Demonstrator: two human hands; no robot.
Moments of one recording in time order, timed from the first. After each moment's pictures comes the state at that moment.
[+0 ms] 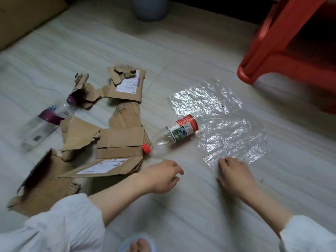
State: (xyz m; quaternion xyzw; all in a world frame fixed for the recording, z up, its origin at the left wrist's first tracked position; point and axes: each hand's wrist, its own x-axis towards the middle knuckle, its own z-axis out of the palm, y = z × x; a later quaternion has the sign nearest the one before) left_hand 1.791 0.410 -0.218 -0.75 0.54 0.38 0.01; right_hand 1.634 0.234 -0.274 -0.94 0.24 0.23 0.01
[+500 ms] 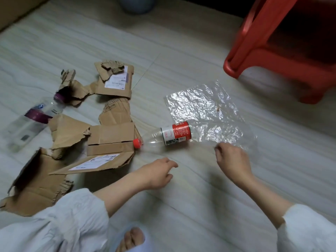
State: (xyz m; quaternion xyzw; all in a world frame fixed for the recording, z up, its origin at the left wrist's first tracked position) left_hand 1.772 0.409 -0.217 -0.76 0.48 0.44 -0.01; right_hand 1.631 0.235 -0.230 -0.91 0.39 0.02 0.15
